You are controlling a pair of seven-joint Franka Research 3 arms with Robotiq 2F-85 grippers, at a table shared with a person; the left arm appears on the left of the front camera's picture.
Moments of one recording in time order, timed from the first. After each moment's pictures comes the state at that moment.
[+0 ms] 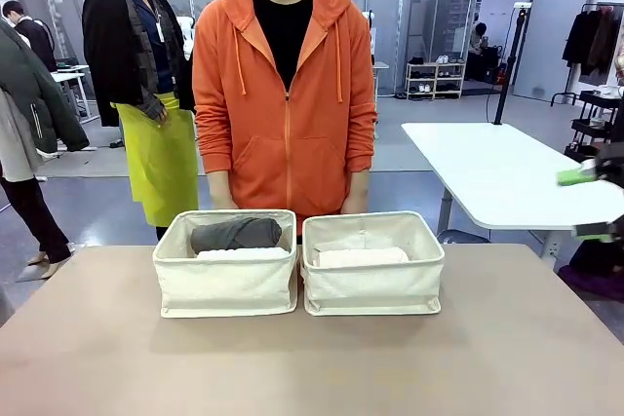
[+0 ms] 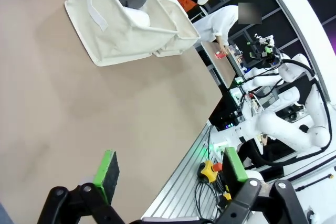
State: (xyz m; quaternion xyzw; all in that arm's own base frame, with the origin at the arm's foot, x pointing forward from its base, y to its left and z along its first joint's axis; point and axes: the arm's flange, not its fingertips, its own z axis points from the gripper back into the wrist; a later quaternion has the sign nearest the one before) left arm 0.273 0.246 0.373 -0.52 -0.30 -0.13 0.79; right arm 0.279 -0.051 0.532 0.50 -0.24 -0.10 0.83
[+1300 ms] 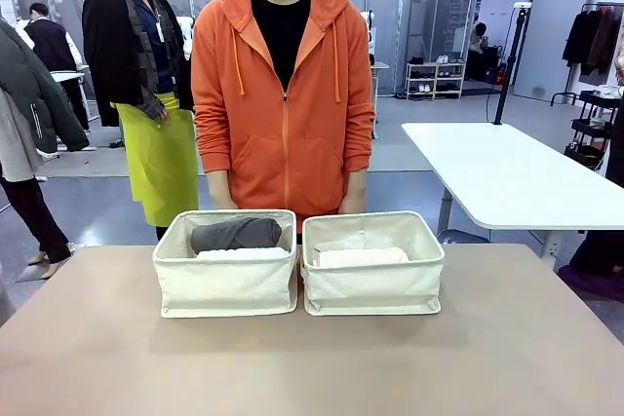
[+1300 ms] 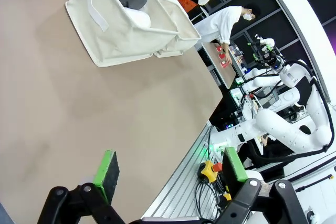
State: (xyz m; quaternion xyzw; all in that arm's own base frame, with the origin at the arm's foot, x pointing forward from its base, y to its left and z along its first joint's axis) left arm 0.274 0.246 0.373 -0.52 -0.30 -0.13 0.79; right arm 0.251 -0.121 0.530 0.52 -0.26 -0.23 0.78
